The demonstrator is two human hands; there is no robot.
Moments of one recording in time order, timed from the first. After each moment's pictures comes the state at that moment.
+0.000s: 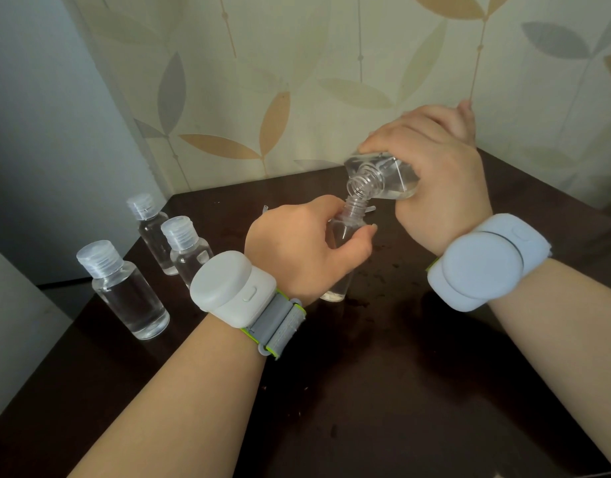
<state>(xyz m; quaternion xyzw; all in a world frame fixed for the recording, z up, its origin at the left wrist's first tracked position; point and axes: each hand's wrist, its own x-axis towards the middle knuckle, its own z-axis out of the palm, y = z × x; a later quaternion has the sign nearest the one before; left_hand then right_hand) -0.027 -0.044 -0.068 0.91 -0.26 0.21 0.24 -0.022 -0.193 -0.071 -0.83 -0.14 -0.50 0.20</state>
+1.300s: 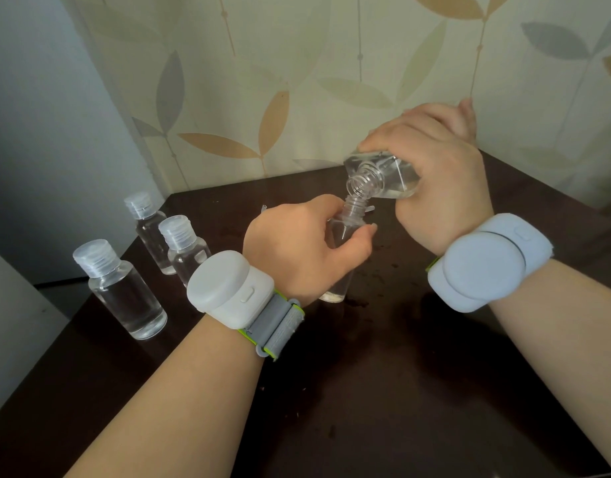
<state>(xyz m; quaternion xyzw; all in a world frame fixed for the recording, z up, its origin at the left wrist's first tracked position) -0.029 -0.044 -0.065 0.91 -0.26 0.20 0.24 -0.023 -0.193 -0.070 -0.83 -0.14 -0.51 0.20</state>
